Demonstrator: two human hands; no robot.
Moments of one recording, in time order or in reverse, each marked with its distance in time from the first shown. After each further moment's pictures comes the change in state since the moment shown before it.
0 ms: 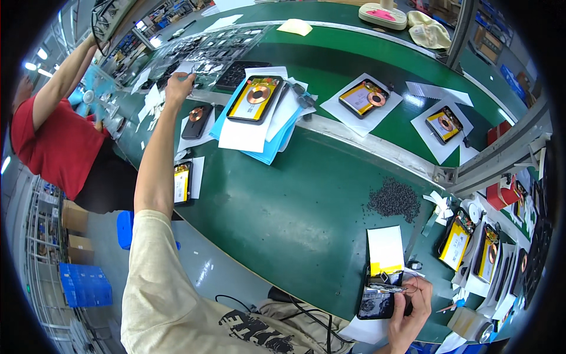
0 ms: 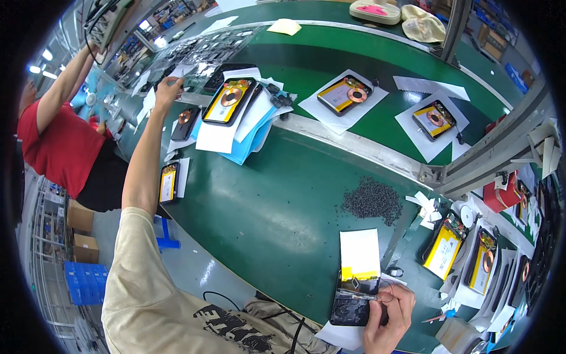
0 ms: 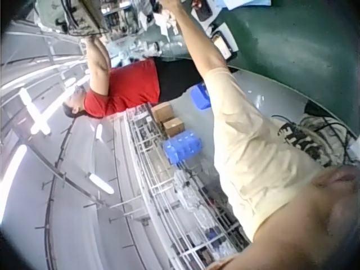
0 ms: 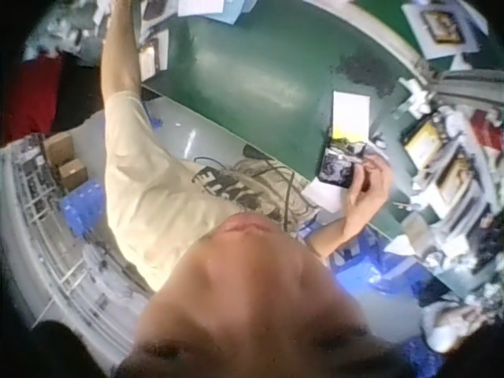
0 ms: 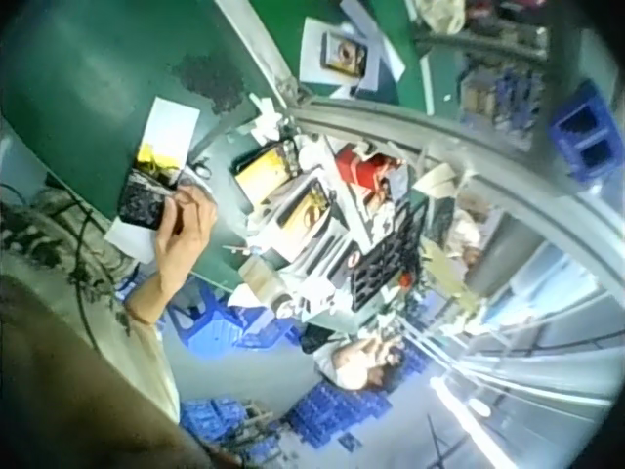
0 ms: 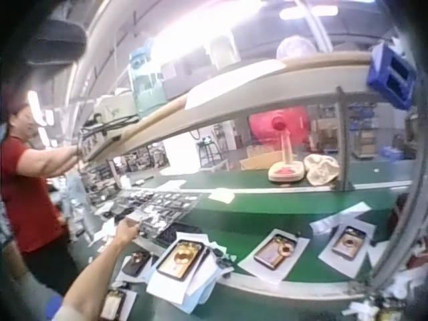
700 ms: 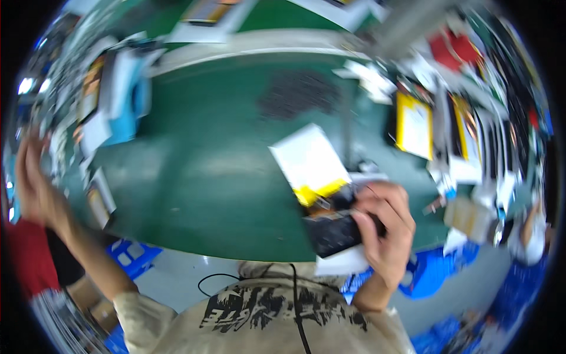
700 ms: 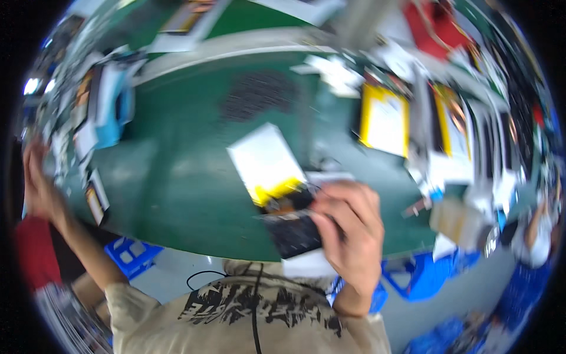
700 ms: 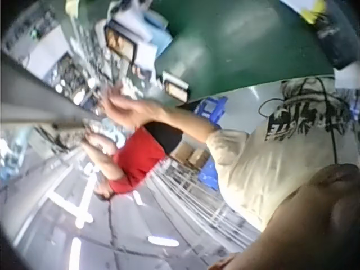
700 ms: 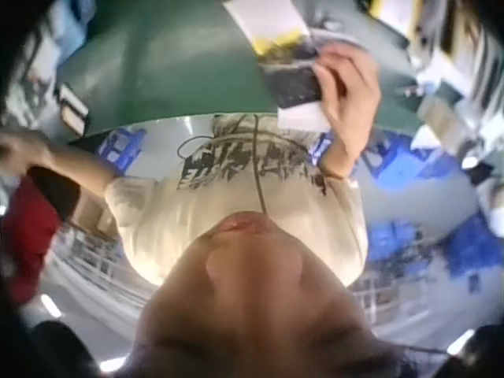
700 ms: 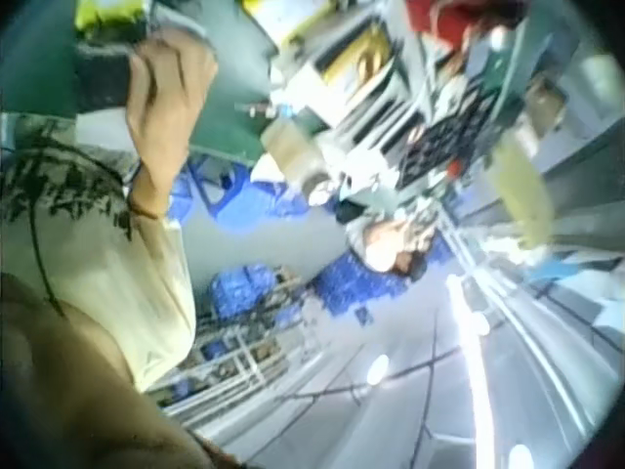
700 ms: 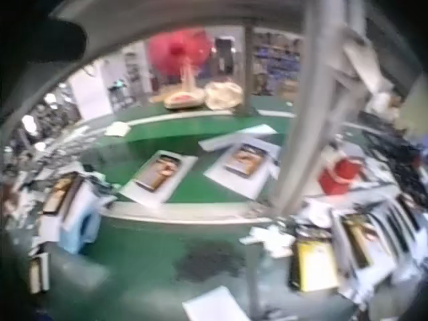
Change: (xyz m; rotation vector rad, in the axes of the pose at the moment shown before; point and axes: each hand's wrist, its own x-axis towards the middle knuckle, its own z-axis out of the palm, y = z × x) left_hand -0.217 0.109 -0.089 -0.338 0.003 0.645; right_hand -0.003 0.013 0.005 0.040 0.030 0.011
